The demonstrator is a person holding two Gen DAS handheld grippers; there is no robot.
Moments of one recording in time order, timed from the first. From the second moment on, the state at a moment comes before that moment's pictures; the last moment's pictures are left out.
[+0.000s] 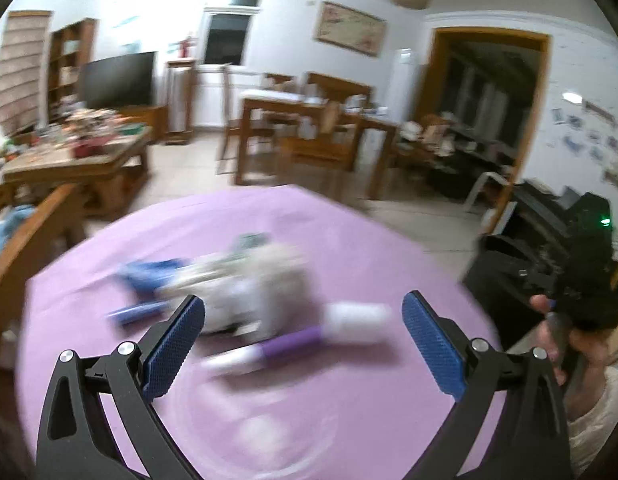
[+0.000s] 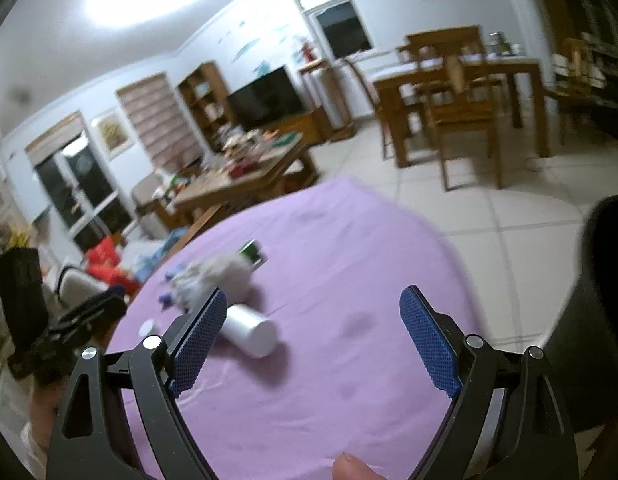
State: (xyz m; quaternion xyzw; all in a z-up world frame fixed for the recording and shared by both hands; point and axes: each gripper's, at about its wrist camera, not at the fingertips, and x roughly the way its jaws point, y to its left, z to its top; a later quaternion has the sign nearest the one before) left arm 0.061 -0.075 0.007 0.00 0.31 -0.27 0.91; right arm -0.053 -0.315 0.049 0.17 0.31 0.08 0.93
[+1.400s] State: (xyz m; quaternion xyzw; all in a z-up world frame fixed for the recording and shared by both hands) left arm 0.078 0.006 -0.008 0.02 0.34 -0.25 0.91; right arm 0.008 -0.239 0.034 0.14 0.33 0.09 0.93
